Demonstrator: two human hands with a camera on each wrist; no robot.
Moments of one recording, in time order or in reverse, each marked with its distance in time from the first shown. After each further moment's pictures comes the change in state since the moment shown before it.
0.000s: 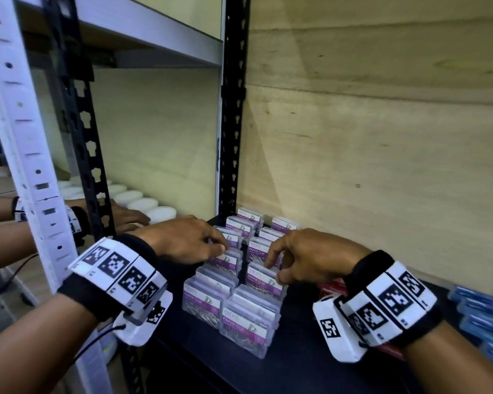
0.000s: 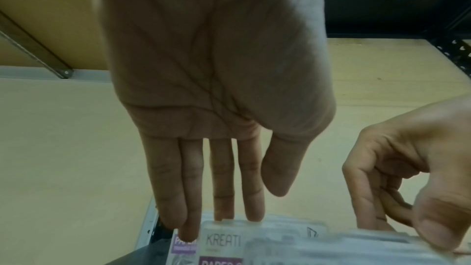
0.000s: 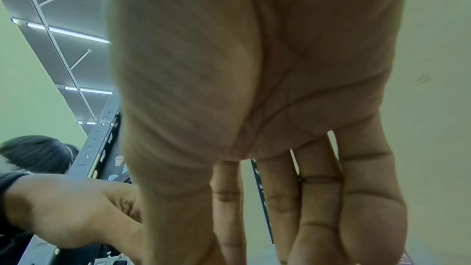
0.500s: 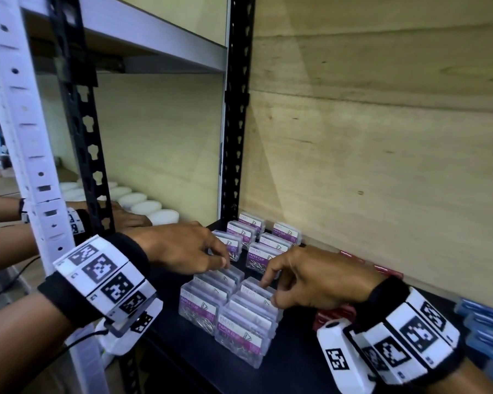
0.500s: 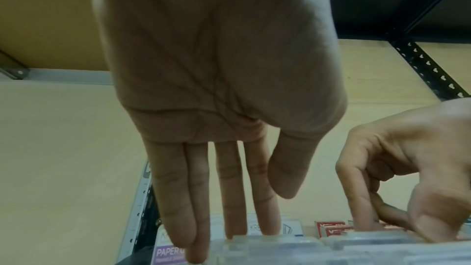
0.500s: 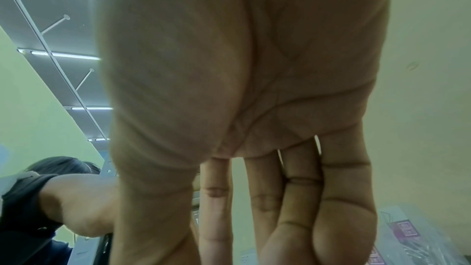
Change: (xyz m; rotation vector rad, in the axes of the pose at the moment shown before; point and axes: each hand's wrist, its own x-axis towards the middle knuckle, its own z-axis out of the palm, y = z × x) left_hand -0.013 0.013 -0.006 0.041 -0.072 0.067; right_hand -0.012 0.007 0.010 0.056 -0.035 -0.141
